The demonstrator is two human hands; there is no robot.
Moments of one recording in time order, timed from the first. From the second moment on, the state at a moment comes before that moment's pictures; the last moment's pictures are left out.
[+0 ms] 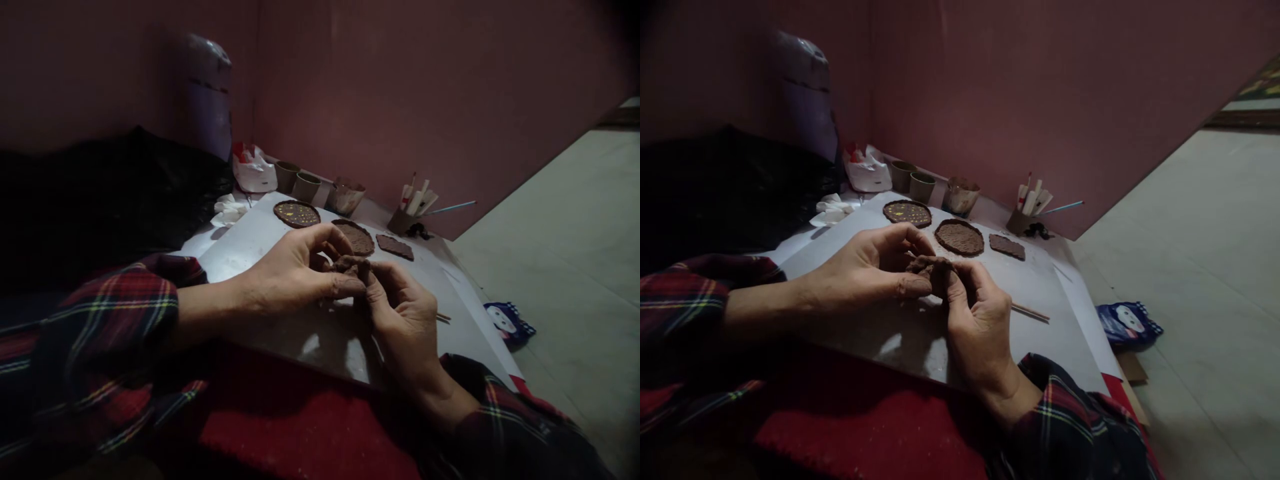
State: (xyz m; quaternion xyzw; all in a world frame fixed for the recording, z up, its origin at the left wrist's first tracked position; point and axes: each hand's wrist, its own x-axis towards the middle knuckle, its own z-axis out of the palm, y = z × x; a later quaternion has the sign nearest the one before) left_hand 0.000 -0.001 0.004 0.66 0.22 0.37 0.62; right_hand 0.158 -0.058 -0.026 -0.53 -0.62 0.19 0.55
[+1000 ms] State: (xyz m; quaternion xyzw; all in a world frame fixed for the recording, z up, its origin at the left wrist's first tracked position) left_hand -0.004 0.002 0.002 0.63 0.21 0.36 0.65; right_hand 0.159 -0.063 -0.025 -0.48 -0.62 0.24 0.58
